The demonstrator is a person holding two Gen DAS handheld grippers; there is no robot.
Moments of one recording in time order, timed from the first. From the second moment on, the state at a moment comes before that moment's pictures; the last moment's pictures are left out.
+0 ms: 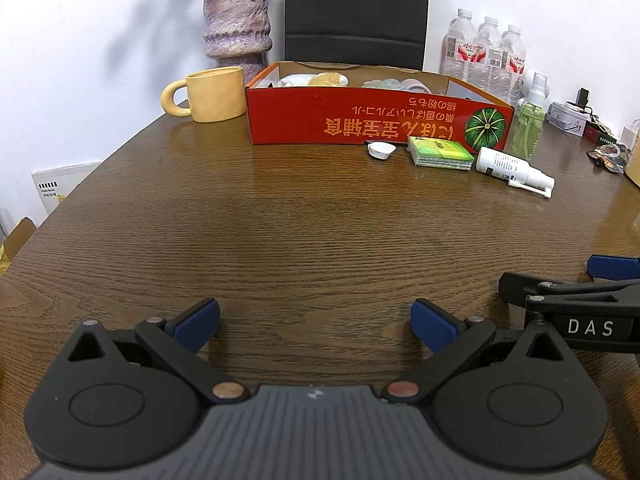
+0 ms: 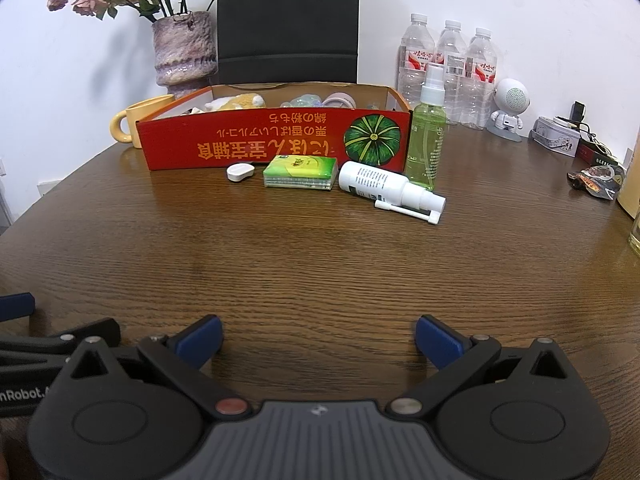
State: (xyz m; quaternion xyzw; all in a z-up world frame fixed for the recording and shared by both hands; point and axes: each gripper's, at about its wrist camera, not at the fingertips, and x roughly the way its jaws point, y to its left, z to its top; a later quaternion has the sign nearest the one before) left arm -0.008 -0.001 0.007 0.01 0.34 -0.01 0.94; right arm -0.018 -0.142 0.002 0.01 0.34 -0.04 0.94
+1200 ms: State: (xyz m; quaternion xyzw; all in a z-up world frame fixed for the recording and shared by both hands) left arm 0.191 -0.044 0.017 0.13 0.29 -0.22 0.92; right arm 0.115 -0.237 0.019 -0.08 0.34 0.12 0.93
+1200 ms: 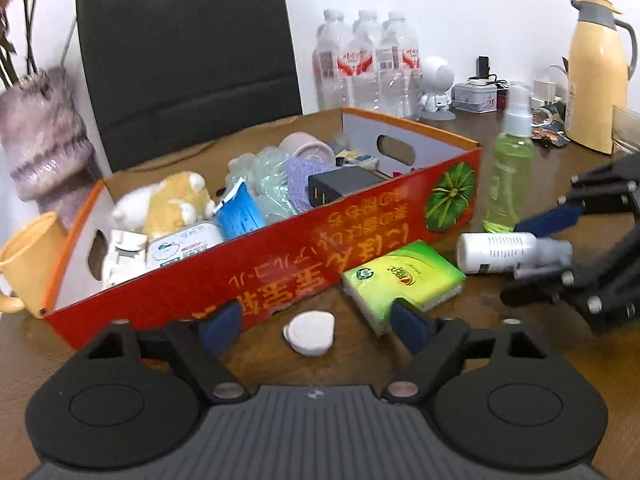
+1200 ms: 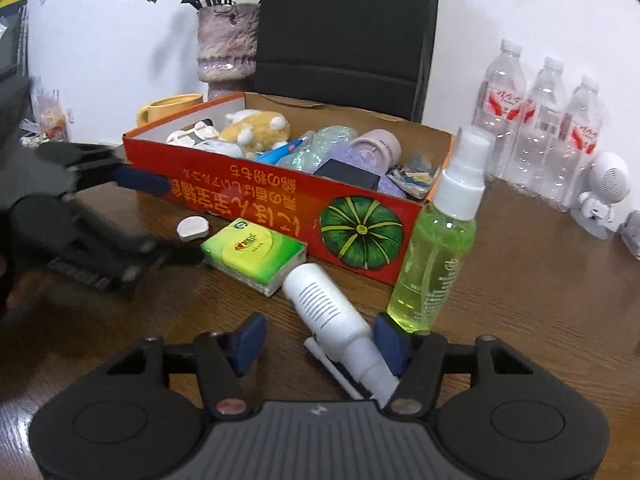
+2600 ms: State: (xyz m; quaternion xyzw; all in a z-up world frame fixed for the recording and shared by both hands) left arm 0.200 -0.026 0.007 0.09 0.31 -0.26 0.91; right arm 0.115 -0.235 0.010 -0.01 0.33 0.10 0.94
